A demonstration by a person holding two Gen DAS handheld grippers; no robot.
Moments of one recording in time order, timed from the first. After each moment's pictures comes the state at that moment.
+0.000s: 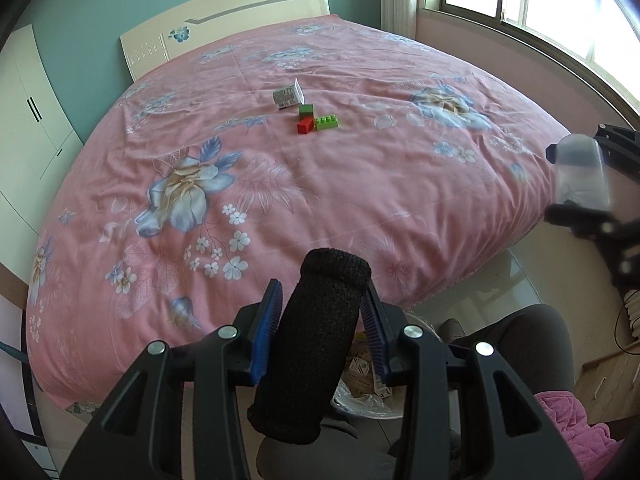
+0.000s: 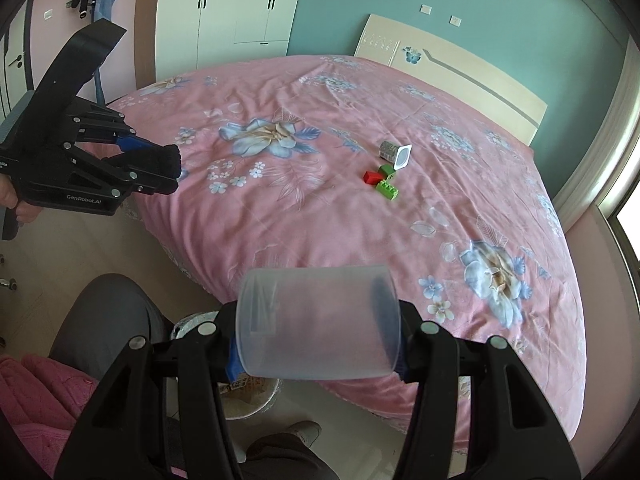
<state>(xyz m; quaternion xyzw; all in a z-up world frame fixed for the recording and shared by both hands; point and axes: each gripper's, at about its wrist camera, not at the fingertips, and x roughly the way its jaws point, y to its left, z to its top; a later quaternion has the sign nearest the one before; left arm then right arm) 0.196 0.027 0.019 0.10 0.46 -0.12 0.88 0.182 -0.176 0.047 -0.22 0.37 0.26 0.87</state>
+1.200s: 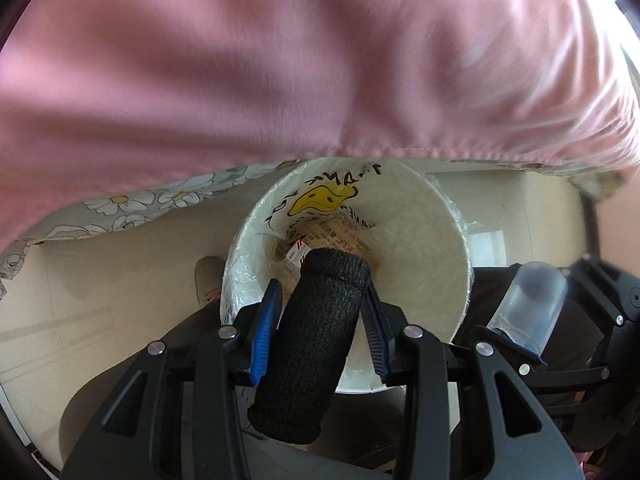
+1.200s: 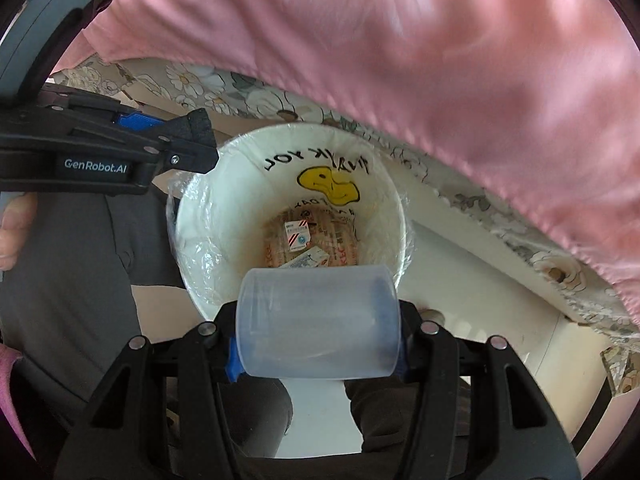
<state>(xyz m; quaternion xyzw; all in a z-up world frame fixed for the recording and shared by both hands) 0.210 0.016 -0.278 -0.03 0.66 -0.09 0.74 0.173 -0.140 -0.266 -0.13 0.62 0.24 0.74</state>
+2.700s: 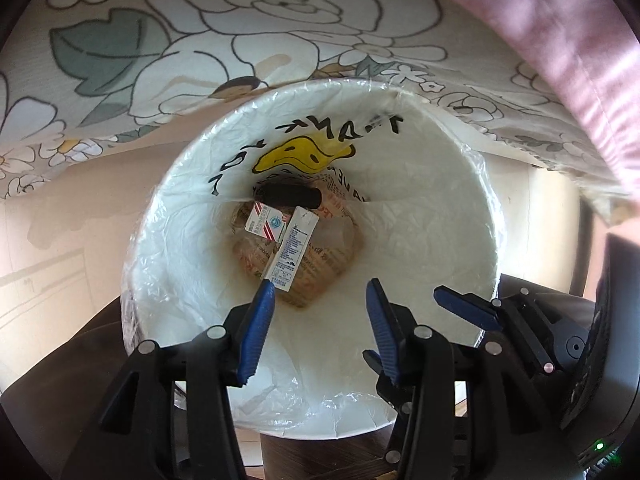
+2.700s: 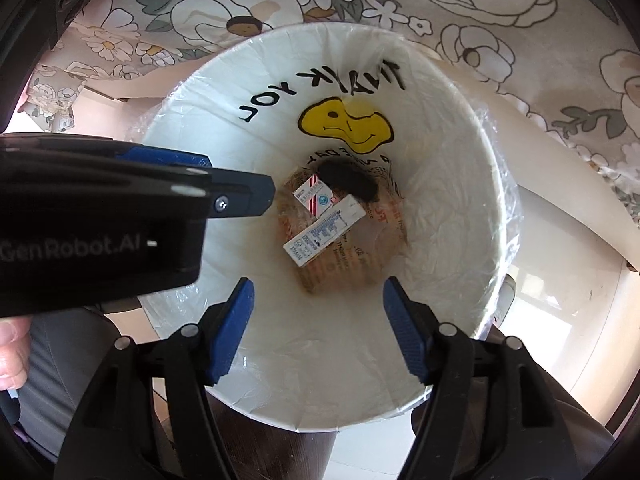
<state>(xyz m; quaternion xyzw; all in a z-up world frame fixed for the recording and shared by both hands) 0.239 -0.012 -0.370 -0.09 0.73 -0.08 0.67 0.203 -0.121 -0.378 -0.05 0.69 0.23 0.68</state>
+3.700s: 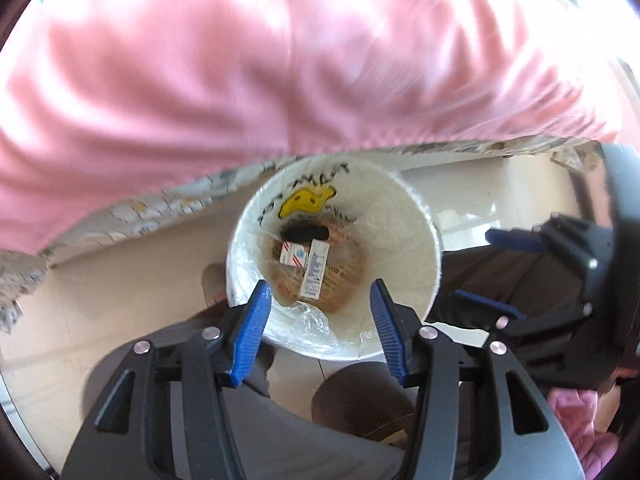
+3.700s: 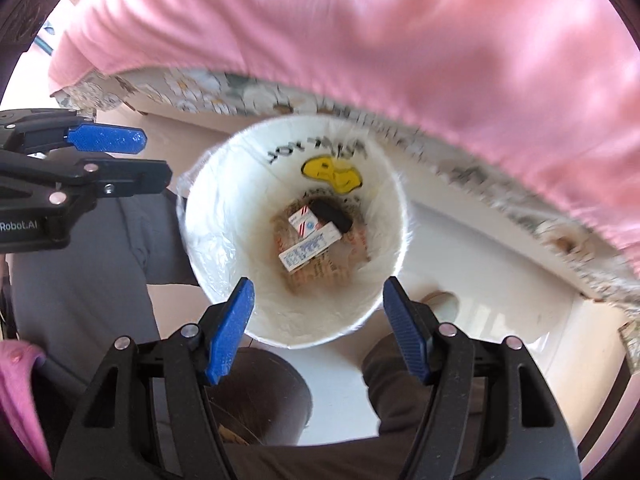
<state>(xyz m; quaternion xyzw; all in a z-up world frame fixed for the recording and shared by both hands) 0.175 0.004 -0.212 0.02 0.63 -0.13 0.77 0.172 -0.161 -0.237 -0.10 0.61 0.25 0.75</state>
